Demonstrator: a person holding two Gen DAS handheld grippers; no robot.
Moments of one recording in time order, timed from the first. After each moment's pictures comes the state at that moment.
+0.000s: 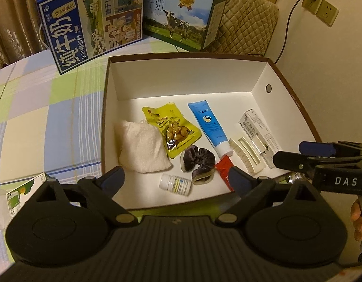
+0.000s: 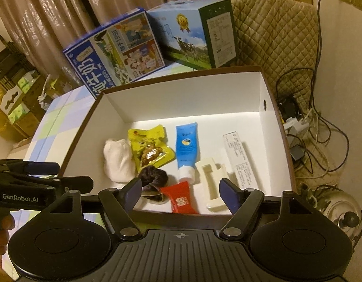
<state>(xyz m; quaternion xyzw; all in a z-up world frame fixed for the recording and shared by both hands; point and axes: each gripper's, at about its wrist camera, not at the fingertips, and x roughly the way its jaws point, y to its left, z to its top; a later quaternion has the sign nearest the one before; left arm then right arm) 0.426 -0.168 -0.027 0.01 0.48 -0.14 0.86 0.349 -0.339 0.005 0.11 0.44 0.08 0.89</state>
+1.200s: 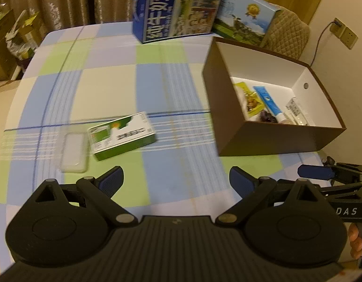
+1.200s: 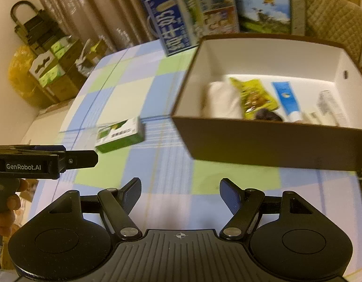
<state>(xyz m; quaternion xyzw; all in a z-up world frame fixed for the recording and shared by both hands) 0.329 0.024 -0.029 -0.04 0.48 -0.08 0.87 0.284 -0.149 -0.020 0.09 0.48 0.15 0.86</state>
